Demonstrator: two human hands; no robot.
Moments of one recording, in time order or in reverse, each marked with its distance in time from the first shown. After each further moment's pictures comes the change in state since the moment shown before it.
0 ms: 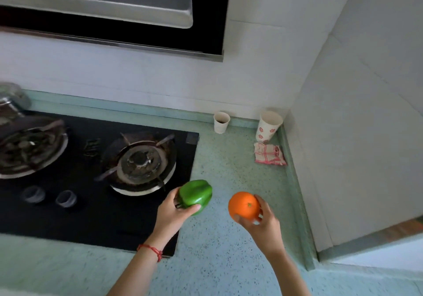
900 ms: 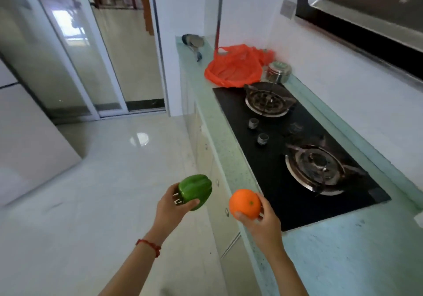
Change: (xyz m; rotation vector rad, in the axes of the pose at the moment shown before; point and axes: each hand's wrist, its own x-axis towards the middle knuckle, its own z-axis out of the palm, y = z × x) left_hand -0.305 -0.075 -0.089 -0.236 1.156 -0.310; right_hand -0.130 -0.062 0.129 -0.130 -1.048 -0.540
